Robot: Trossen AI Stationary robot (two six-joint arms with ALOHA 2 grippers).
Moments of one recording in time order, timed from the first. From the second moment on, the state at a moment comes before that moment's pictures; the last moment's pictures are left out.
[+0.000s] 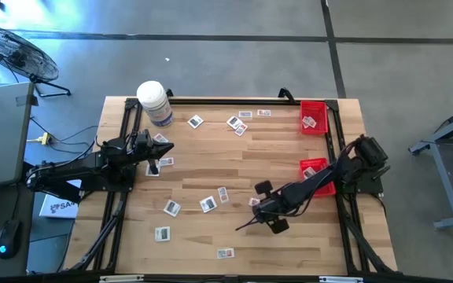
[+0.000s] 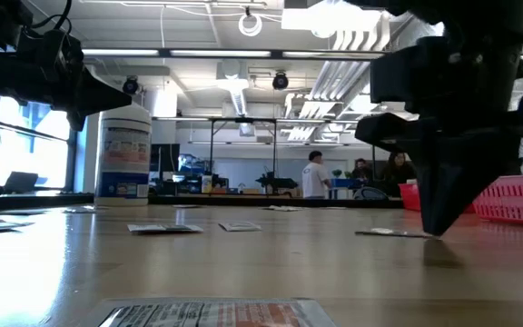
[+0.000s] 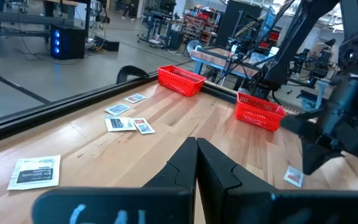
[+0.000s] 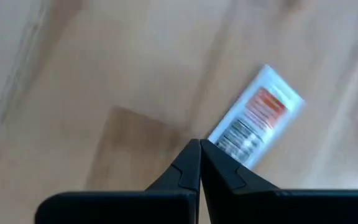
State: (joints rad) left arm 0.21 0.05 0.04 -0.01 -0.14 -0.26; right arm 0.43 1.79 1.02 -0.51 0.12 0.05
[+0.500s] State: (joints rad) left arm 0.21 0.05 0.04 -0.01 -0.14 -0.26; right arm 0.42 1.71 1.02 -0.54 0.15 0.07
